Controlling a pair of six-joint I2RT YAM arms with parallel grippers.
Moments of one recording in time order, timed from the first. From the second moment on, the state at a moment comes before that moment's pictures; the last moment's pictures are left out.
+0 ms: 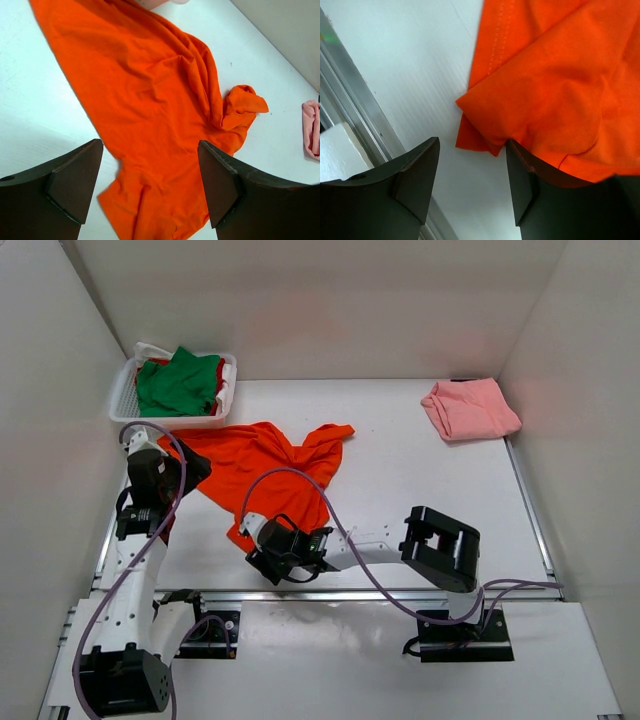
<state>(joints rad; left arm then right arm) 0.08 0.87 0.78 -0.37 0.03 -0.58 1.27 1.91 1.15 -0.04 0.05 0.20</state>
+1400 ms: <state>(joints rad) -0.16 1.13 0.60 -0.58 0.00 -0.51 0.37 1.32 0.68 -0.42 -0.02 0.19</state>
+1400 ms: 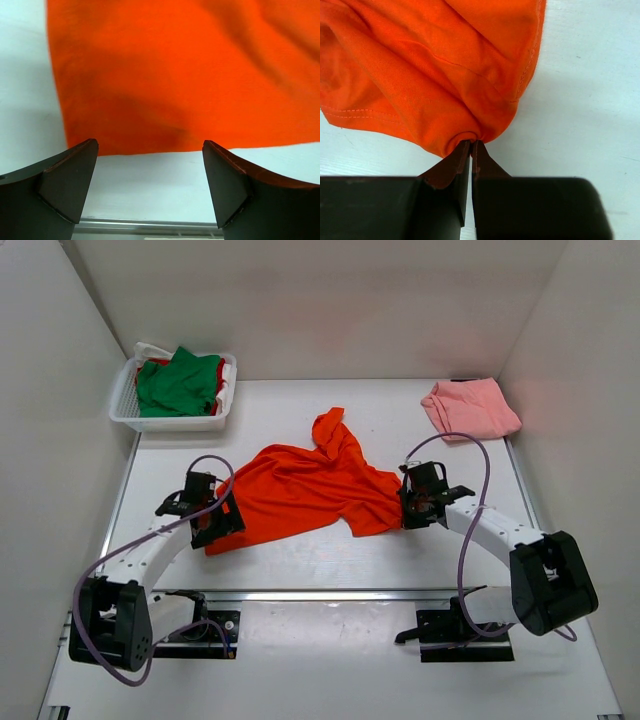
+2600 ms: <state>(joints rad) -0.04 1.21 1.73 -0.52 0.32 -0.66 0.03 1.13 1.77 -0.62 -0.23 0.14</state>
